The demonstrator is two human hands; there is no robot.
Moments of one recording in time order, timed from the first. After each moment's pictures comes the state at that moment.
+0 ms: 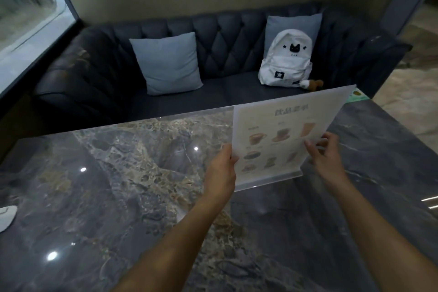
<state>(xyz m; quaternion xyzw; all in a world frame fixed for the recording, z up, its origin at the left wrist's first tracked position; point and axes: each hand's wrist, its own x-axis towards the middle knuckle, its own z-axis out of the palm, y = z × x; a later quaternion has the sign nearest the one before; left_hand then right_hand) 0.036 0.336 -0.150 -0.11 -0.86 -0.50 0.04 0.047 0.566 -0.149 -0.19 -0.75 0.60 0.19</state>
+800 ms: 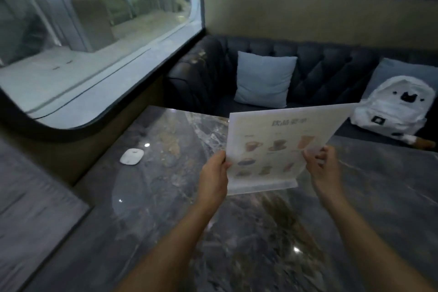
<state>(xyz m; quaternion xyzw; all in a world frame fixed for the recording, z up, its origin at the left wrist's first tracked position) 0.101 0.121 -0.110 0.08 -0.83 -0.52 0.18 0.015 0.345 -0.133 0.01 -0.78 0.62 0.12</state>
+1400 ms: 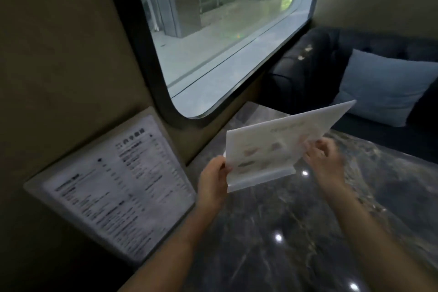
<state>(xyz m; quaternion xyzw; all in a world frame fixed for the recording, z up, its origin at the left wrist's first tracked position) 0.173 -0.125 -0.124 0.25 -0.81 -0.46 0.24 0.010 0.043 -0.131 0.09 -0.73 0.68 -0.04</state>
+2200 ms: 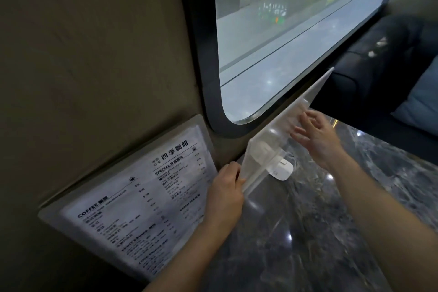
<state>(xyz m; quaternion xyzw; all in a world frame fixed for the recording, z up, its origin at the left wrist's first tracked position) 0.182 -0.204 -0.138 0.32 -0.83 -0.39 0.23 -0.038 -0.129 -0.119 0.19 -0.63 0.71 -0.26</state>
